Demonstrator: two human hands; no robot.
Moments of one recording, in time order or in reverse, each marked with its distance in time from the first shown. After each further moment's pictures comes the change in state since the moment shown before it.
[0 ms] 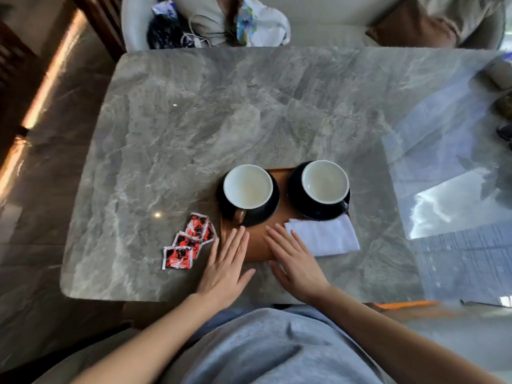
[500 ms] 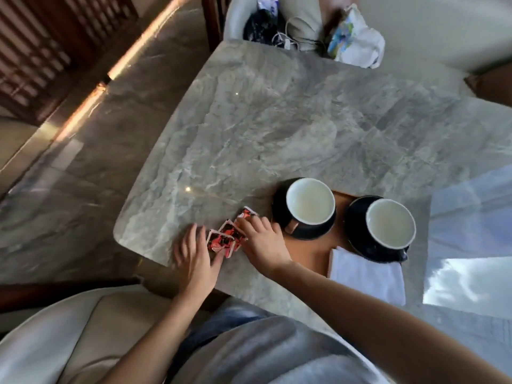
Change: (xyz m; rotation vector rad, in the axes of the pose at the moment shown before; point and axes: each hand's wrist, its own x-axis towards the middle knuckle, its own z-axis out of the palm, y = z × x) left_hand -0.052 -0.073 0.010 -0.293 0.319 -0.841; right_hand 0.126 -0.089 0.048 -0.130 -0.175 -0.174
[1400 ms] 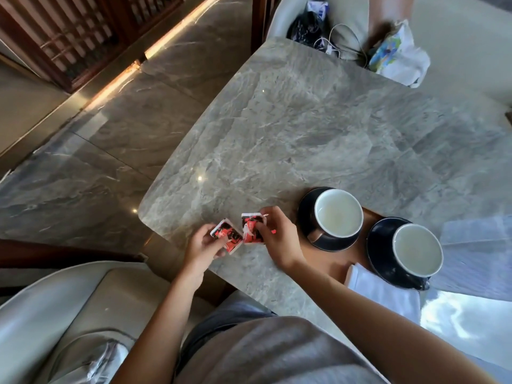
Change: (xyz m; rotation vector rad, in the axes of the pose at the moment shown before) left_hand 0.011 -0.018 -0.025 -1.315 -0.169 -0.480; right_hand 0.017 -0.020 -0.016 0.810 0.076 0.269
